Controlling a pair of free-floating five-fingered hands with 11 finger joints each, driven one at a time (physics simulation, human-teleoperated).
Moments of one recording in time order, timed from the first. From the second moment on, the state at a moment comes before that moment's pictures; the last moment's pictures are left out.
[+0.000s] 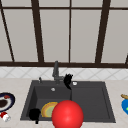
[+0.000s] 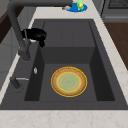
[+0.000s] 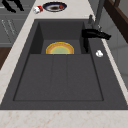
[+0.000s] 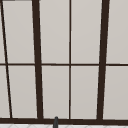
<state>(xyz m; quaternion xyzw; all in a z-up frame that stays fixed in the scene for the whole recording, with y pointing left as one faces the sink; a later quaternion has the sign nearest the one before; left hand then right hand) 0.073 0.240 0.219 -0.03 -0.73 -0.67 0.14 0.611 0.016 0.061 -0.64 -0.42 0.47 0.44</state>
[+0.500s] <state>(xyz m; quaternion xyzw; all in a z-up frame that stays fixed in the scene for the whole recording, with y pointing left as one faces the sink) 0.073 0.240 0.219 -0.03 -0.73 -0.67 0.14 0.611 0.015 0.061 -0.63 -0.42 0.48 0.44</state>
